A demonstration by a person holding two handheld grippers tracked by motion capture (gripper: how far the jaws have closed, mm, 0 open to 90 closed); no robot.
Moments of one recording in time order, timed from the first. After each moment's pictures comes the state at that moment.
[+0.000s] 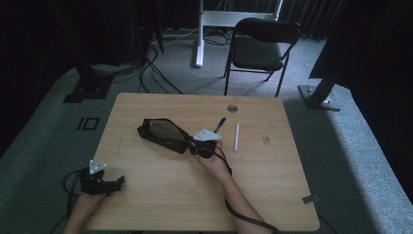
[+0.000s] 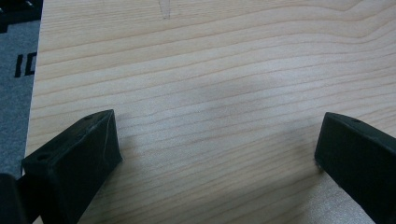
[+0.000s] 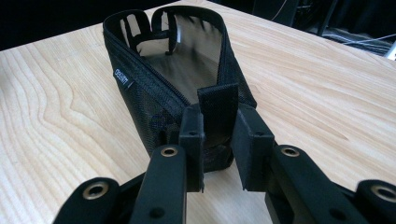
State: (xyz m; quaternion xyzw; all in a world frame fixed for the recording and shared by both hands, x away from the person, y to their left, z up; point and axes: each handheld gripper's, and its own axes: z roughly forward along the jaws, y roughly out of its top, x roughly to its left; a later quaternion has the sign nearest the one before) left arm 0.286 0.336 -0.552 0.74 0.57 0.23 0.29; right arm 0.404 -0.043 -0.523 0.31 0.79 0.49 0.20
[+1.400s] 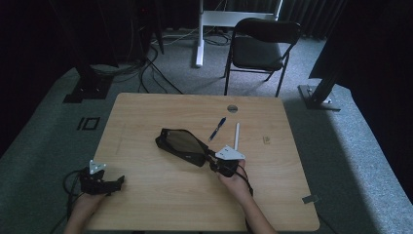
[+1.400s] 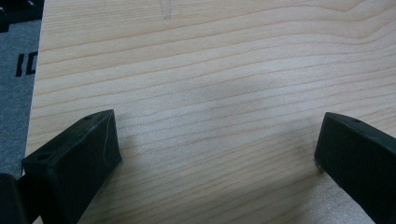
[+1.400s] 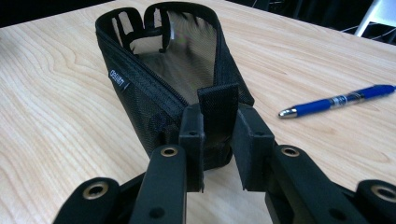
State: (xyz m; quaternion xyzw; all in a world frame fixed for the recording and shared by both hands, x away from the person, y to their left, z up) left arm 0.286 0.336 -0.552 0.73 0.57 0.23 0.29; right arm 0.341 -0.110 -0.529 0.34 0.77 0.48 0.23
